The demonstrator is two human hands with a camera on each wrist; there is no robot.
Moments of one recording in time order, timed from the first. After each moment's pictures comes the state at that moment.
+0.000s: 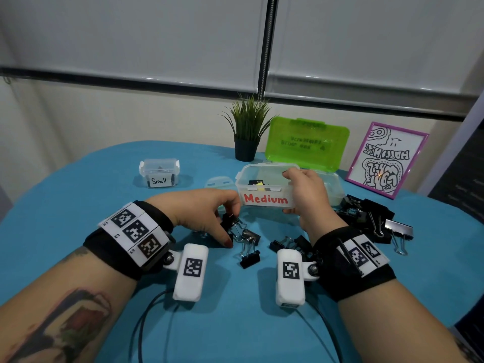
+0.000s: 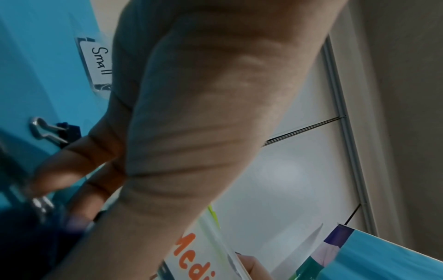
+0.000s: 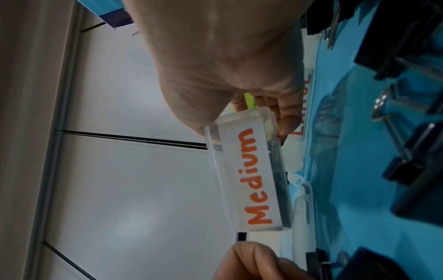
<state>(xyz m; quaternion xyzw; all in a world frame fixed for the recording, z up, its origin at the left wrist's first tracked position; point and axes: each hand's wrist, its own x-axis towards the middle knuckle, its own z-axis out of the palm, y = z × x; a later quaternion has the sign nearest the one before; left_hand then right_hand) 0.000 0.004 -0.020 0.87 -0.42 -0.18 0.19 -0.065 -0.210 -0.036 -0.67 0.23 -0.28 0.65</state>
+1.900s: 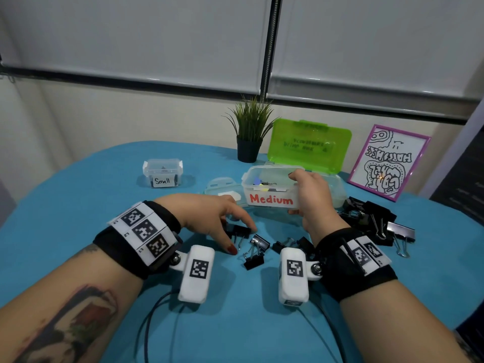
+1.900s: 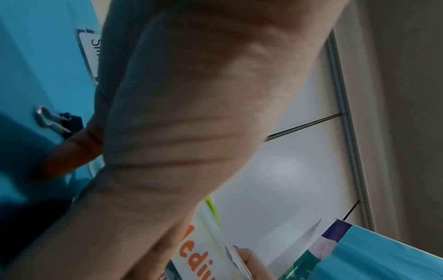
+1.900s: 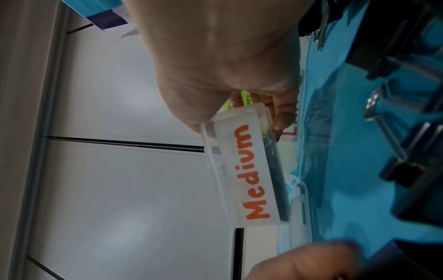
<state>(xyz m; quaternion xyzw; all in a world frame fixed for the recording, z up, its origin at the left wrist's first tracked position) -0.003 0.001 -0.019 0.85 -0.46 -0.23 0.11 -0.063 -0.213 -0.037 -0.65 0.24 -0.30 0.66</state>
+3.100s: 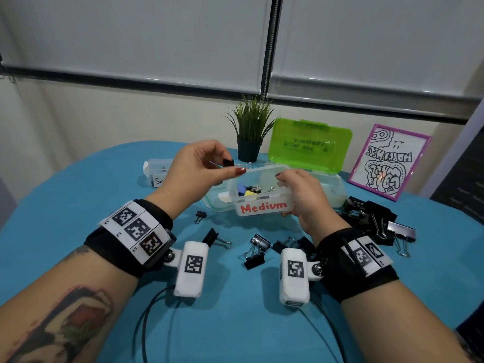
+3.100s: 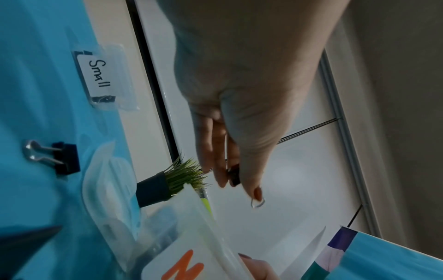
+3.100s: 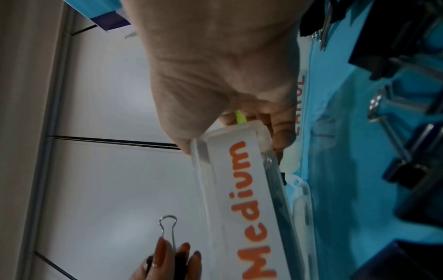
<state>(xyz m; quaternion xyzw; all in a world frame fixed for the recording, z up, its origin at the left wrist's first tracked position) 0.008 0.002 -0.008 0.71 -0.34 0.05 0.62 -0.069 -0.202 -0.034 -0.69 0.17 -0.23 0.67</state>
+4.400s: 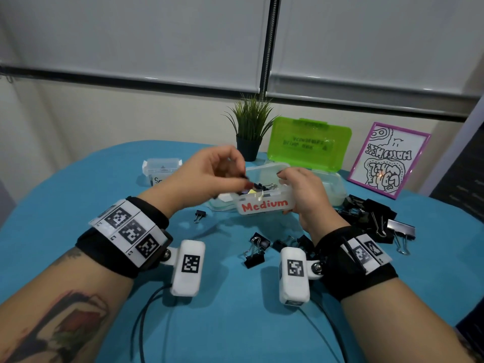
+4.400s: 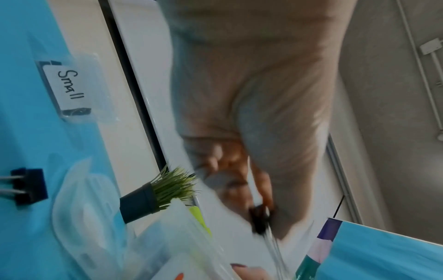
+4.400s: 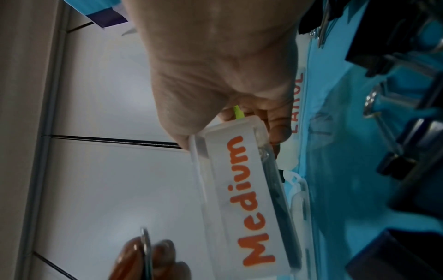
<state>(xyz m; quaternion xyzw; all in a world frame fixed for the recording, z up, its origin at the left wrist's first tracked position) -0.006 0.007 0.003 0.71 -0.42 -0.10 0.55 -0.071 -0.202 -0.034 -0.68 0.17 -0.25 0.66</state>
